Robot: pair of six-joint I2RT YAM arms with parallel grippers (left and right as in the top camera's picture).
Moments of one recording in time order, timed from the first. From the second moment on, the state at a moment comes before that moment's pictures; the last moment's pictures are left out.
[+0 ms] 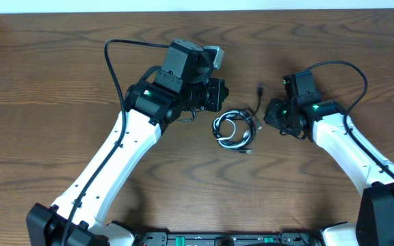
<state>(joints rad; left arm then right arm) -0.50 1.53 1.41 -0.71 0.40 -0.38 0.26 1.58 0.98 -0.54 -0.14 0.69</state>
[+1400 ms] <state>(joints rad) -0.46 2.07 1.41 -0.74 0.42 -0.40 0.24 1.58 0.98 -0.62 -0.12 0.58</state>
